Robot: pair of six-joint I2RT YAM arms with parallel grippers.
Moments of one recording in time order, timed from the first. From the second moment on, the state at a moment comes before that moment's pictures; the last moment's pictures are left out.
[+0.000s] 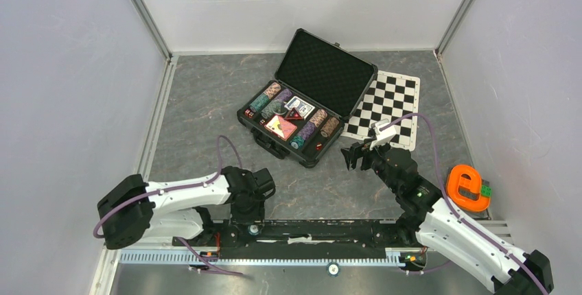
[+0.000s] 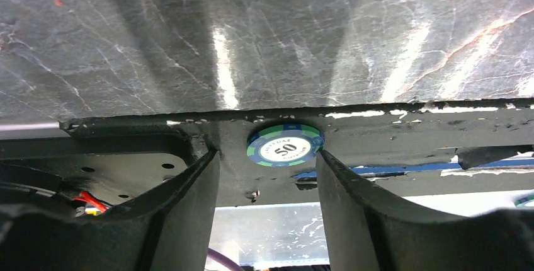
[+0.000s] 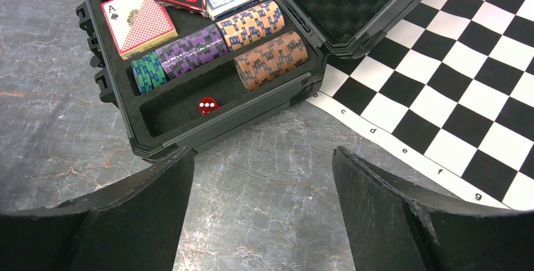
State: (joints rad) left arm -1.04 1.18 0.52 -0.90 0.10 -1.05; right arm 0.69 0.60 0.33 0.01 0.21 0.19
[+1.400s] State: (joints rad) left arm -1.18 1.27 0.61 -0.87 -0.07 -1.10; right arm 0.68 0.62 0.33 0.01 0.20 0.19
